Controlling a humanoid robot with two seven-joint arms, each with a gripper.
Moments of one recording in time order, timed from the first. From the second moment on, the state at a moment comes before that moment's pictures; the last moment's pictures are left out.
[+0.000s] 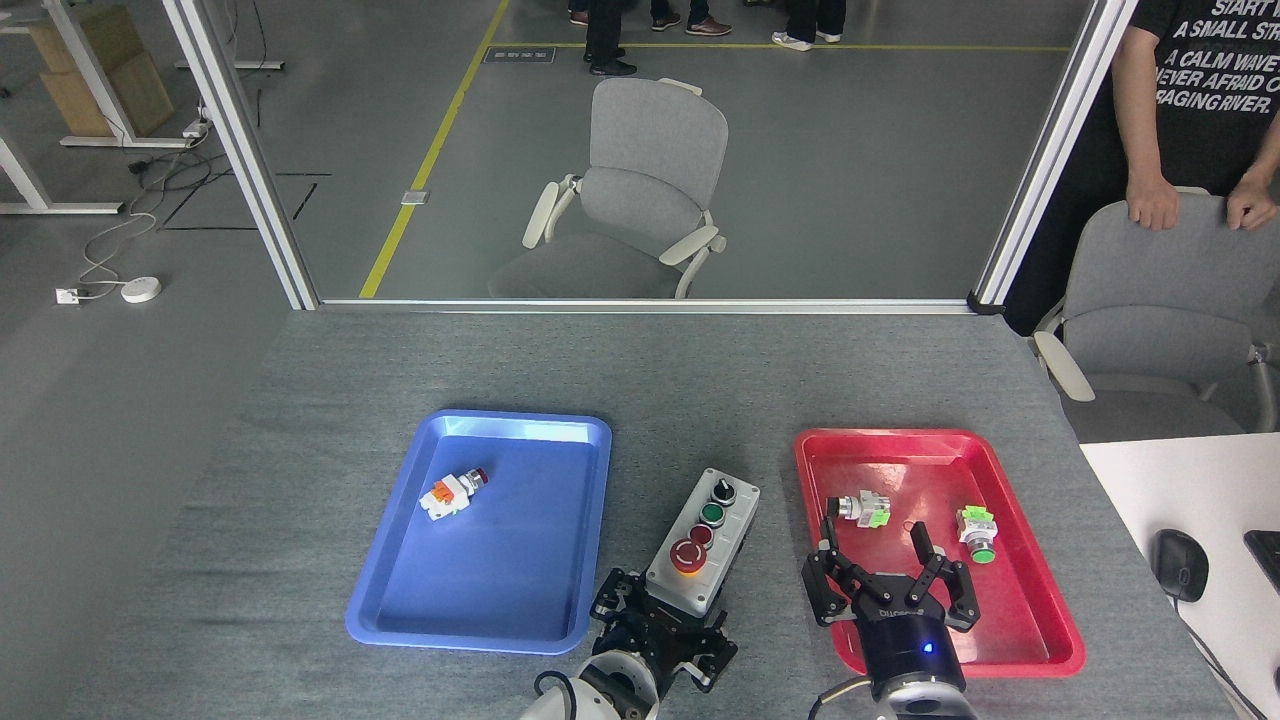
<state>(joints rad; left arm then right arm) -0.49 -0.13 -0.85 -0.81 -1.29 0.22 -0.12 -0.04 0.05 0.03 -1.45 1.44 0.02 -0.07</state>
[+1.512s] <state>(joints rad) -0.11 0.09 -0.23 -1.55 -1.29 0.15 -0.04 -0.17 0.13 0.31 -1.18 1.48 0.01 -0.06</state>
